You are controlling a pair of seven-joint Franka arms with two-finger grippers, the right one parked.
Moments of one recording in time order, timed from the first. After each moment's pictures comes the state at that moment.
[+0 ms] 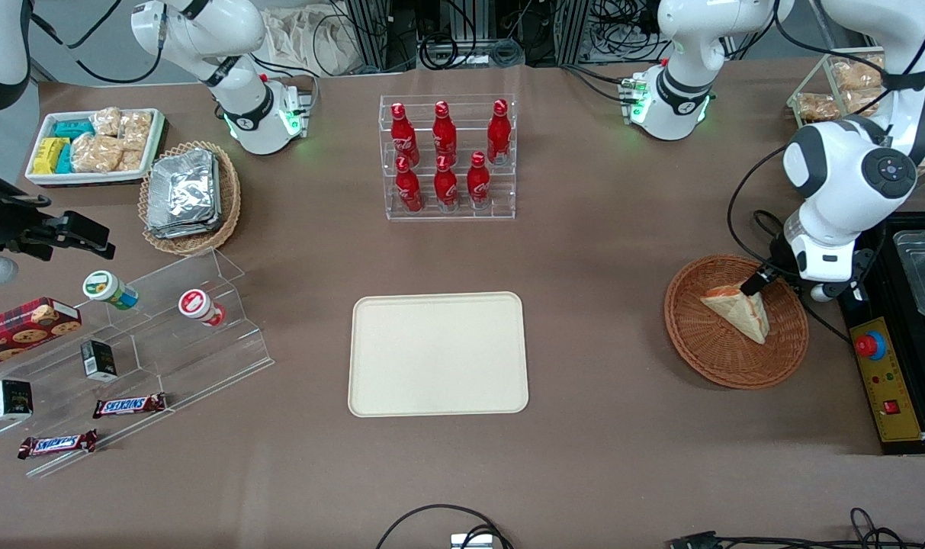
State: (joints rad) arm 0.11 0.05 -0.01 -2.40 0.02 2.51 -0.60
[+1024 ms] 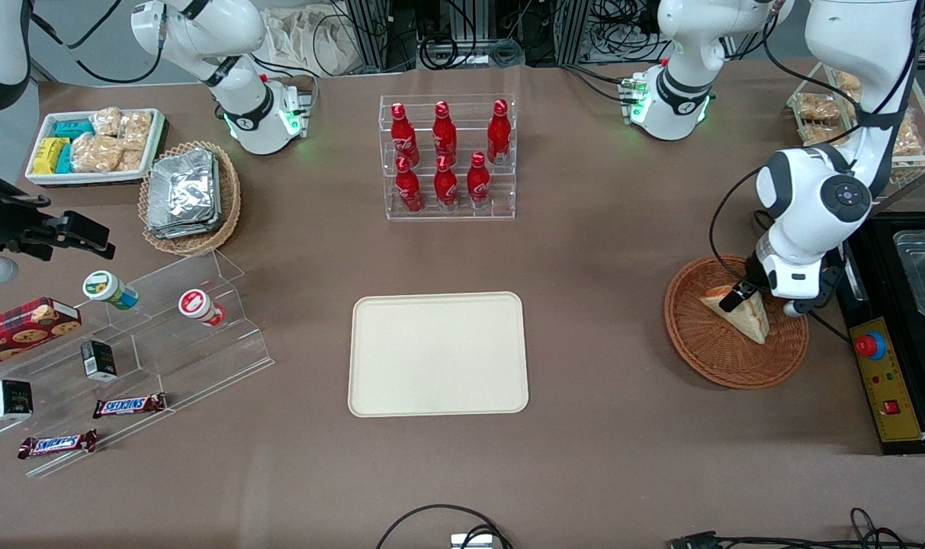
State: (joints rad) arm 0.11 0.17 -0.05 -2.40 0.07 2.66 -0.66
